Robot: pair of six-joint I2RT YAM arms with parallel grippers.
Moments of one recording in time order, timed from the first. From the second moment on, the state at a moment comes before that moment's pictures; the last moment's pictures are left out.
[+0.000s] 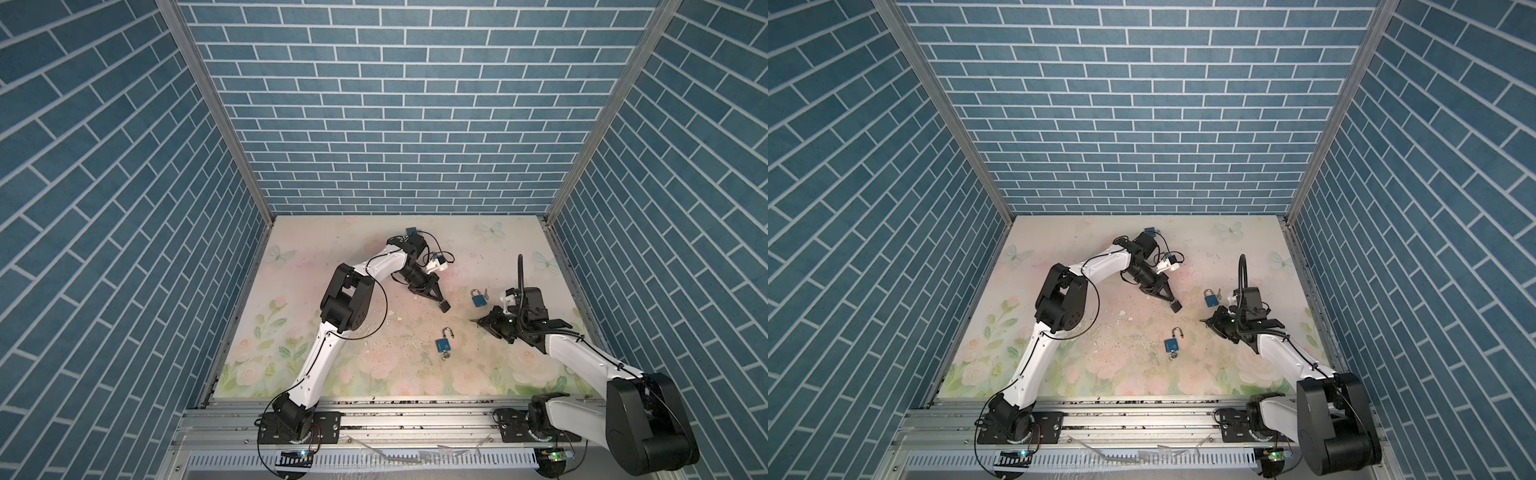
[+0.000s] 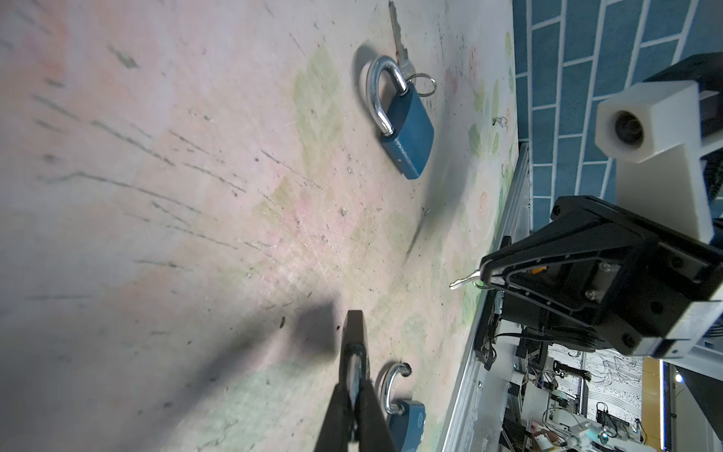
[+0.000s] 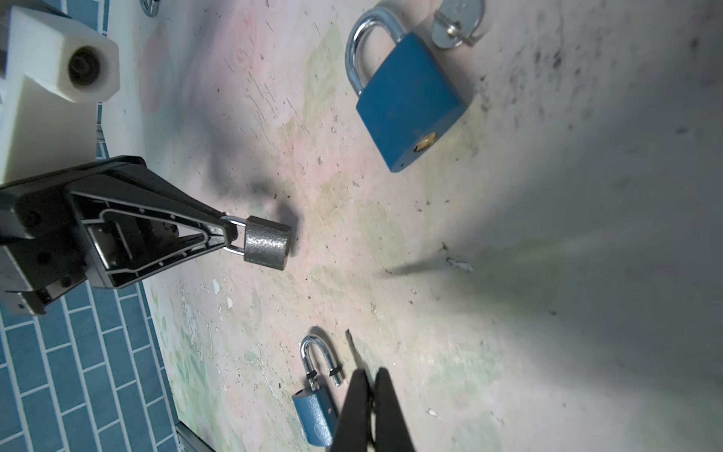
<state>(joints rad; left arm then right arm) -0.59 2.50 2.10 -1.00 0.89 0.03 0.21 1.19 0.49 -0.24 -0.45 0.73</state>
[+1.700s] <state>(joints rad) -0.58 2.69 2.46 -1.17 0.72 -0.04 0.22 1.30 0.56 -0.08 -0.40 0.71</state>
